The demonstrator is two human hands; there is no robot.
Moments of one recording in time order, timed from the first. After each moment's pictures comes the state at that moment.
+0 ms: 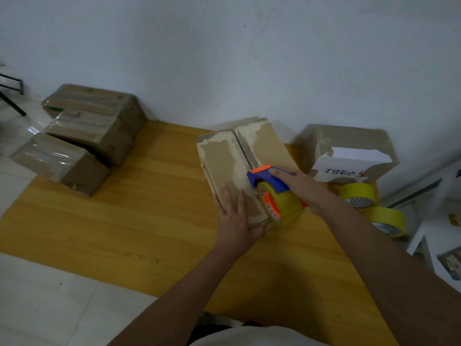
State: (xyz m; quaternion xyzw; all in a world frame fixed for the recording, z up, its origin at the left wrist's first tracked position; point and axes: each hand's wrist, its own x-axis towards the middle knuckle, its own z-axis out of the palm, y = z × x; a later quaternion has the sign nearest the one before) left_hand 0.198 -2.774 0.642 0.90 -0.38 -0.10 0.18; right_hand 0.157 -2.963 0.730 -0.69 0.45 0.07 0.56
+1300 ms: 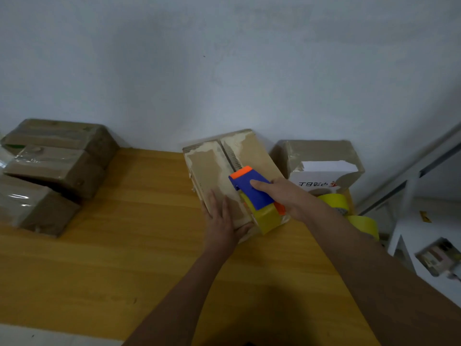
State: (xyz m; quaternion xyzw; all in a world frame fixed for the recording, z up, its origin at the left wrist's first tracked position) left_hand 0.226 -2.828 0.642 0.89 -0.41 -0.07 0.21; right_hand 0.157 -2.989 0.759 -0.67 0.41 0.07 0.61
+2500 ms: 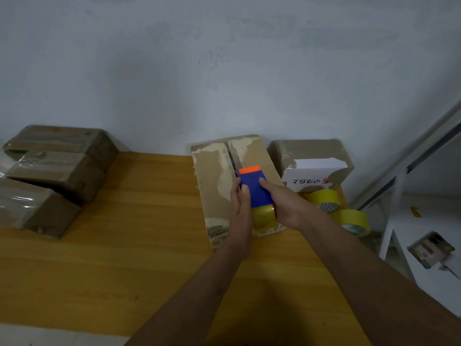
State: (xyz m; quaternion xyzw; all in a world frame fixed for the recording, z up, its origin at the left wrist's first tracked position) left_hand 0.172 -2.858 0.714 0.58 -0.14 -0.35 0.72; right_hand 0.127 -2.964 0.763 -0.49 0.43 0.01 0.76
